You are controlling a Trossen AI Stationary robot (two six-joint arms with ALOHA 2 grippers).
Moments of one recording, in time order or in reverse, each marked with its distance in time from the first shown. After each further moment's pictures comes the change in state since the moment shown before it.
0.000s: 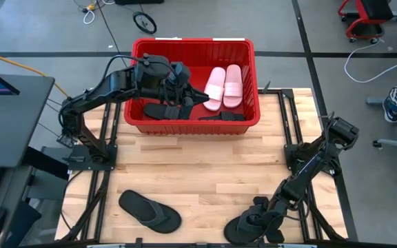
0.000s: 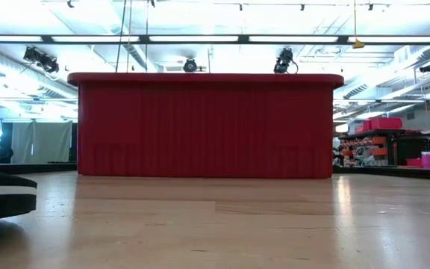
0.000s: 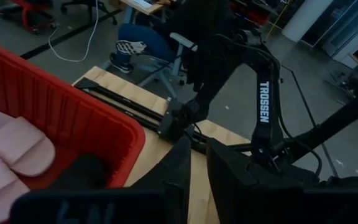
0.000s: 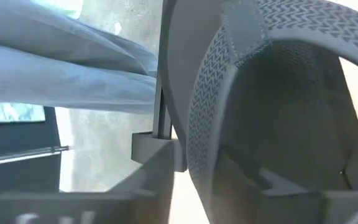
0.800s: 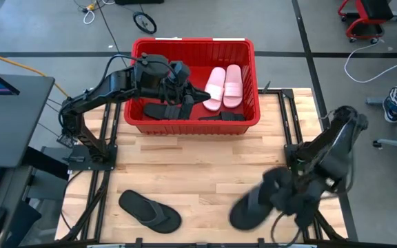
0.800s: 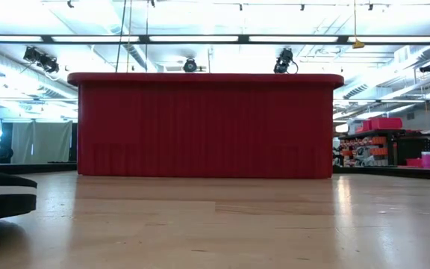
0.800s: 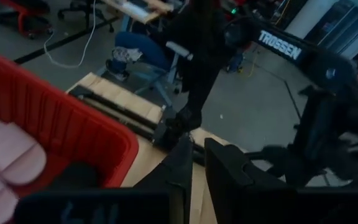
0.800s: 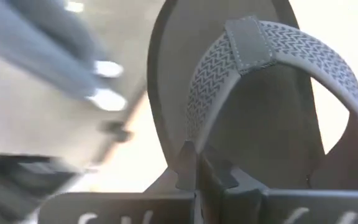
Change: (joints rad) left arm -0.002 0.000 0.000 0.046 0.000 -0.030; right arm -0.032 -0.202 0.791 -1.119 0.273 -0.613
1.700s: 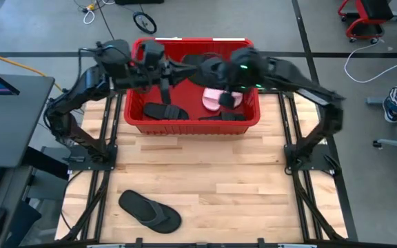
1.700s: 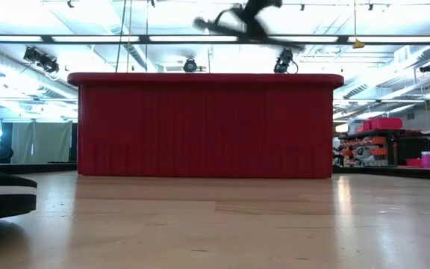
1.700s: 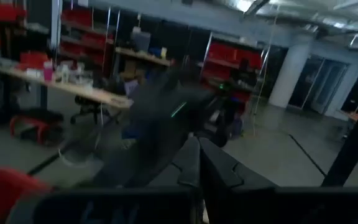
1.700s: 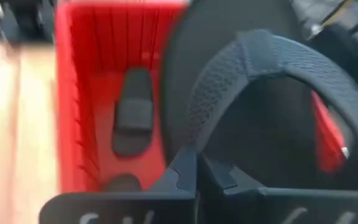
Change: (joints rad) left arm 0.024 -0.116 0.000 0.230 -0.072 0.189; right arm -1.183 0.250 0.425 0.198 -0.013 -0.577
